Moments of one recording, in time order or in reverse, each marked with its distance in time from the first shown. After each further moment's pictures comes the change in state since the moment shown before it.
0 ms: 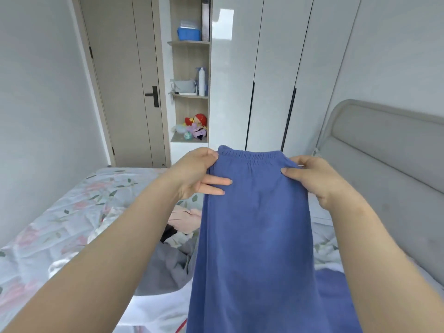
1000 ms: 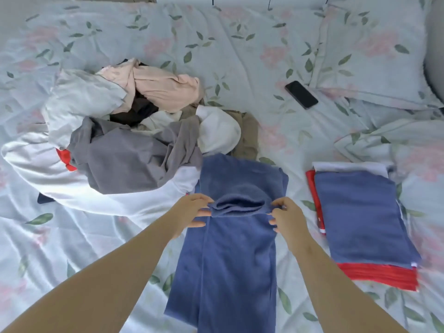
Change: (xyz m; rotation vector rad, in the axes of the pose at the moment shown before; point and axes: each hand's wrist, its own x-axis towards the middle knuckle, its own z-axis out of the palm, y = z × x) left_hand 0.073 -0.396 0.013 0.037 0.085 -0.846; right_hand 0.009 0.408 0.086 -0.146 -0.092 0.740
